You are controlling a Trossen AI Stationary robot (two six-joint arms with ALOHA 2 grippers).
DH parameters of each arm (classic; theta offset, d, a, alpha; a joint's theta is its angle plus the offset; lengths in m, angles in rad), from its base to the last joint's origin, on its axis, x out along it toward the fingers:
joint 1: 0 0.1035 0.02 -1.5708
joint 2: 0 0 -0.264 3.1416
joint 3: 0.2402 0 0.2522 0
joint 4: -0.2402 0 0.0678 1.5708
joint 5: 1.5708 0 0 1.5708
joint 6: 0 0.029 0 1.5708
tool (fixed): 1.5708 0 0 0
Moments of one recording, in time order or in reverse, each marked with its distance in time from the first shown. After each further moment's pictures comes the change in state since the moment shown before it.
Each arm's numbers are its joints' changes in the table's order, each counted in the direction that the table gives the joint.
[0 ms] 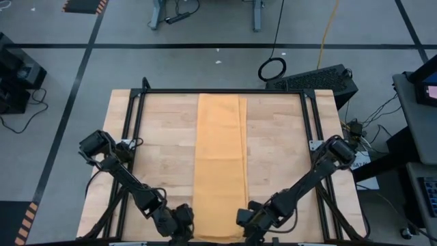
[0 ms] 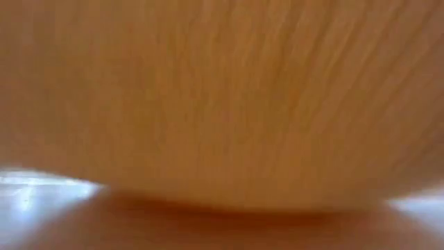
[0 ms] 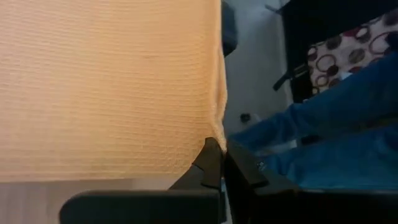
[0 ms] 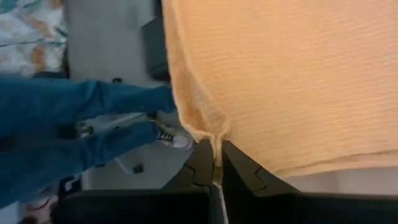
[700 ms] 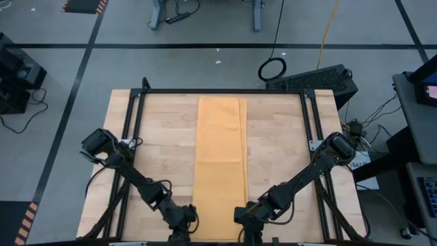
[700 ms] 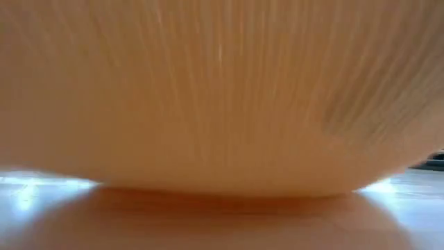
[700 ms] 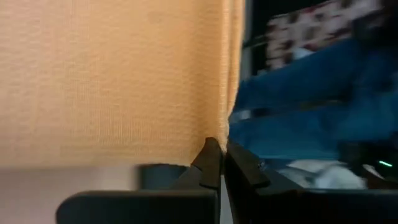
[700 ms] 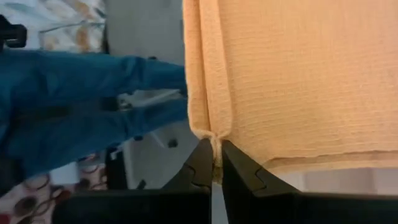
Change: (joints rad) left arm 0.081 -0.003 -0.051 0.080 0.332 -0.102; right arm -0.056 -0.037 0.001 0.023 -0.226 -0.002
